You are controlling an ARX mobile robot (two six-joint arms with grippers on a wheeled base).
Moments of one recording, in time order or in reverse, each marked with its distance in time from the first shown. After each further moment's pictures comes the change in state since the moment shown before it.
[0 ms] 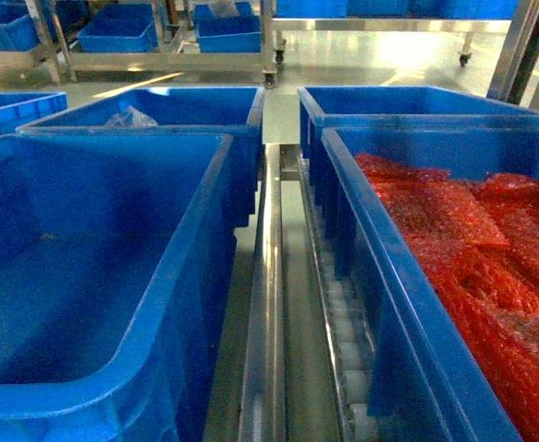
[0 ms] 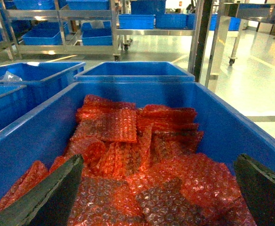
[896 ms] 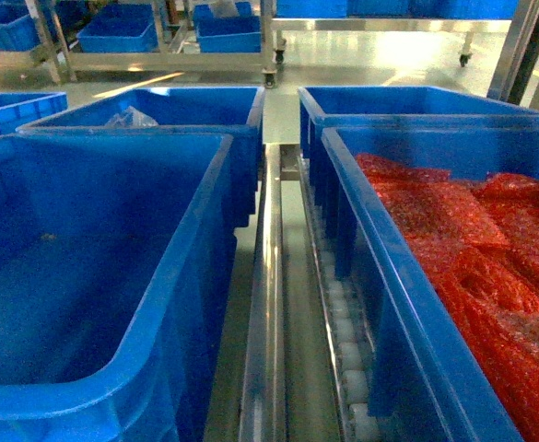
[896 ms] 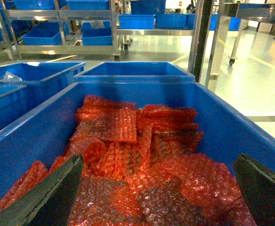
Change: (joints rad) left arm 0.021 0.674 0.132 0.570 0.090 0.034; right arm 0.000 0.000 0.000 0.000 0.000 0.000
